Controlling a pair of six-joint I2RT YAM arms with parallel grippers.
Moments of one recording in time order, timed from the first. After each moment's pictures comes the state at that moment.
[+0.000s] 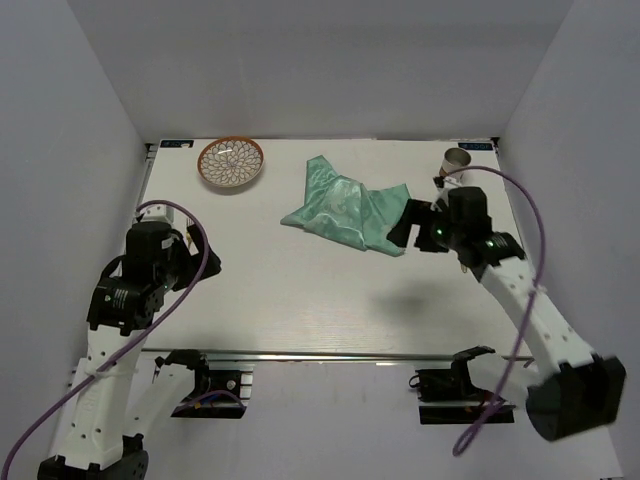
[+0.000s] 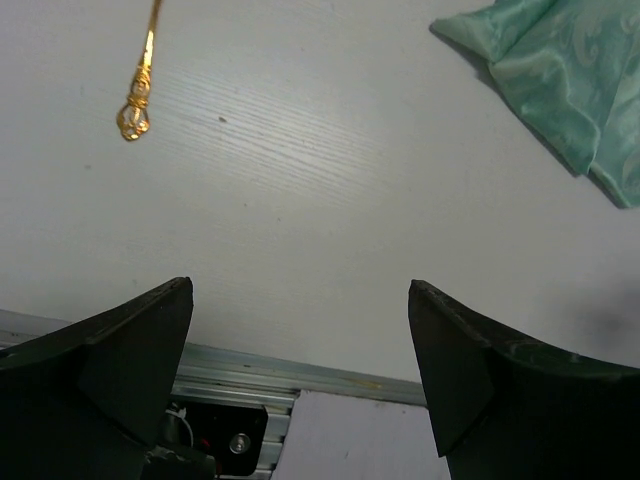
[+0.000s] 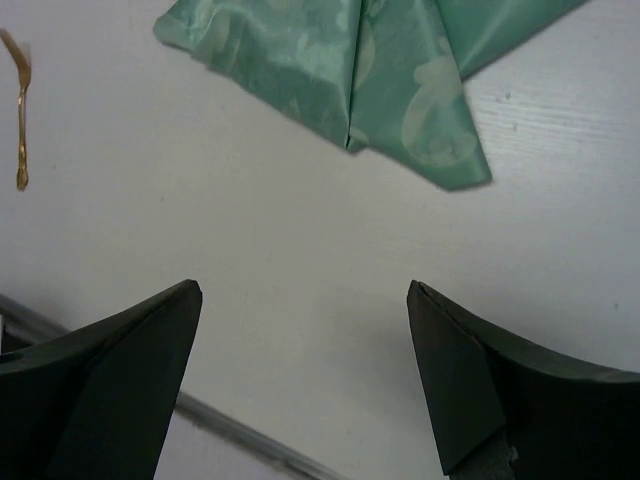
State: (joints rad) left arm -0.18 0.73 1.11 -1.09 -0.13 -0.48; right arm 0.31 0.97 0.92 -0.59 -0.24 0.40
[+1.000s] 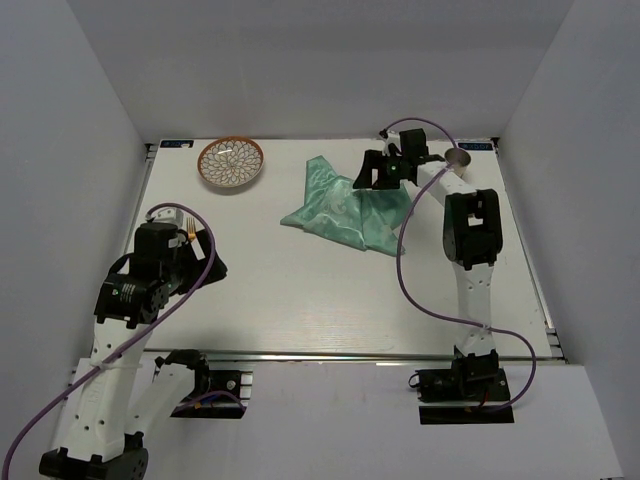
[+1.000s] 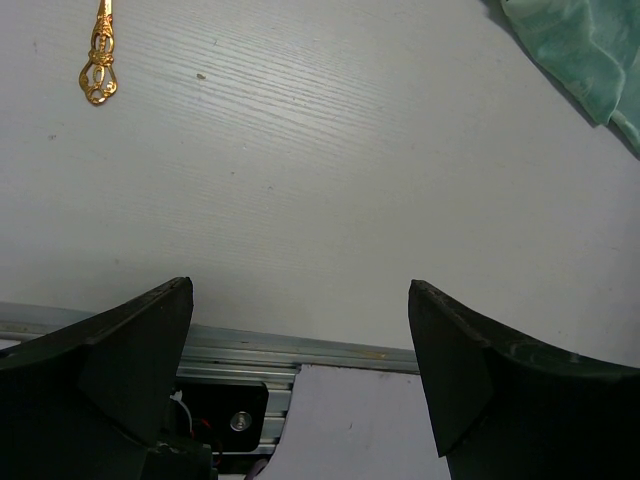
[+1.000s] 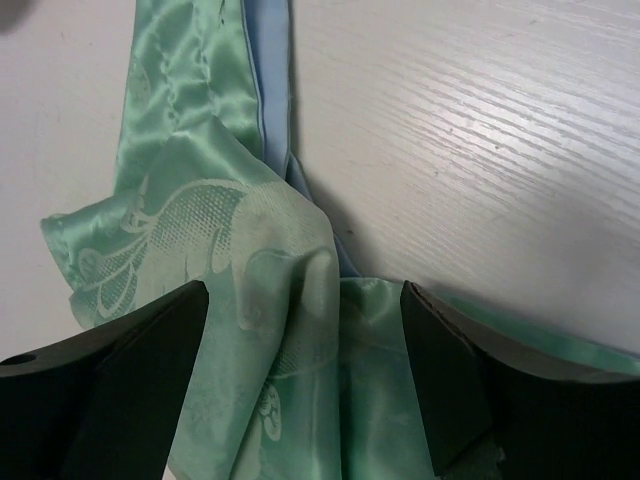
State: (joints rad) left arm -0.18 0.76 1.06 -1.10 -0.05 -0.46; right arm 0.22 2.34 1.88 -0.34 -0.57 0.16
